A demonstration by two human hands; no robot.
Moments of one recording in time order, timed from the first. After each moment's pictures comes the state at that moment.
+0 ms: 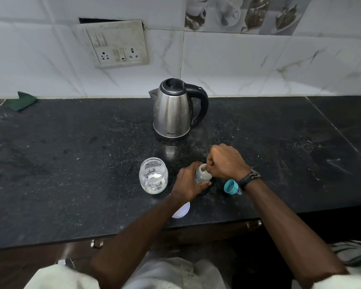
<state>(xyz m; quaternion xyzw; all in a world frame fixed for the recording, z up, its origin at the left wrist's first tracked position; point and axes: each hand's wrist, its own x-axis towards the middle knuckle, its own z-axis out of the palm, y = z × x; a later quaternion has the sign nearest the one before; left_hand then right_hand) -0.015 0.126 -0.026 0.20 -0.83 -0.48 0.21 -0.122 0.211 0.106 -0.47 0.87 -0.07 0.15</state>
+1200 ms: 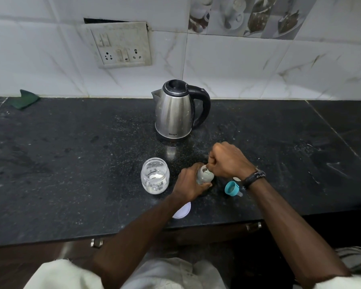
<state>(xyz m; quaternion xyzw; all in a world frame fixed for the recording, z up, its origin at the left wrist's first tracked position) -0.017 0.123 -0.030 0.21 -0.84 -0.47 0.18 -0.123 0.208 0.118 -0.48 0.86 -0.06 0.14</state>
